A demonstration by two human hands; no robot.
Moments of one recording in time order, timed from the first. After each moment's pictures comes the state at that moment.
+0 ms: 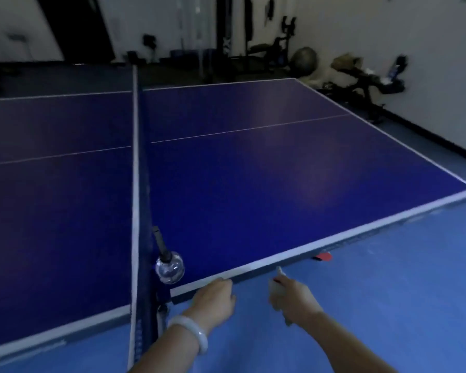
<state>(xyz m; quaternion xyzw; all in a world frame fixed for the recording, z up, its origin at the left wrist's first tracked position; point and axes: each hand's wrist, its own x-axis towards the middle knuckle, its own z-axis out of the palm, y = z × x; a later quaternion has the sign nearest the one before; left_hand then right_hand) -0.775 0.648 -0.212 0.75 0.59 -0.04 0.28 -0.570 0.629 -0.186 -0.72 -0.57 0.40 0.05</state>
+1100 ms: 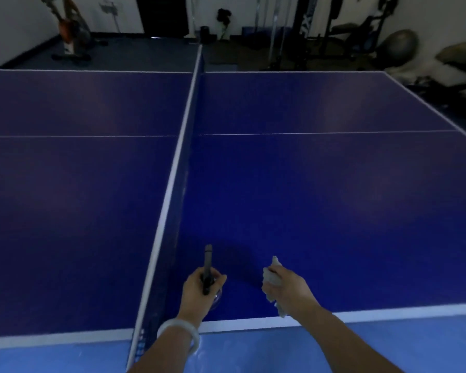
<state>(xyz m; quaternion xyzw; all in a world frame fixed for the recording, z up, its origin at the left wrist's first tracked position) -0.831 0.746 -0.246 0.32 0.70 0.42 0.47 -0.623 0.818 -0.207 -0.25 -0.89 -0.12 -0.35</state>
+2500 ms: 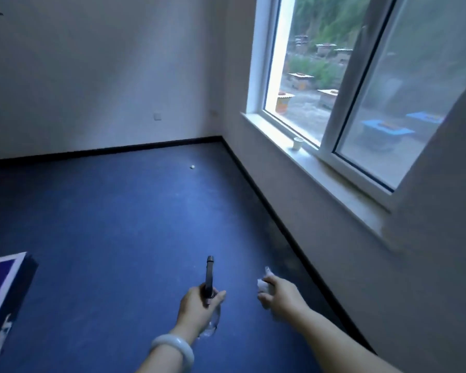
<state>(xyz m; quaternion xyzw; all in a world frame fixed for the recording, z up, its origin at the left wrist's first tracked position) 0.098 0.539 -0.189 0.84 0.13 -0.10 0.52 0.105 0.321 -0.173 0.87 -0.13 -0.18 -0.45</state>
